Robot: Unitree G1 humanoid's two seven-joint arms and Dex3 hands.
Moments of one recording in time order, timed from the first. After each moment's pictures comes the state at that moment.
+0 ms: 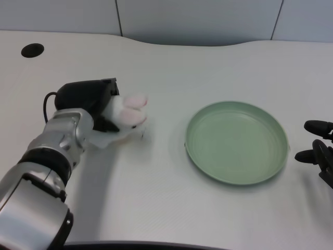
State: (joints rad) left arm -1.01 0.16 -0.47 1.38 0.65 -0.13 0.23; right arm -0.11 -0.15 -0.24 0.32 0.27 -0.08 0.28
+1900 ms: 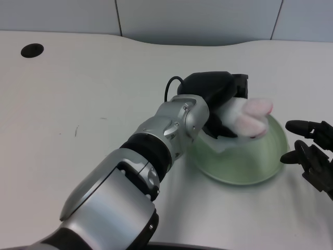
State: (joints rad) left arm -1.16 -0.23 -0.50 1.36 0.62 -0.16 0.11; right arm -0.12 -0.11 -0.19 0.30 0.23 -0.11 0.28
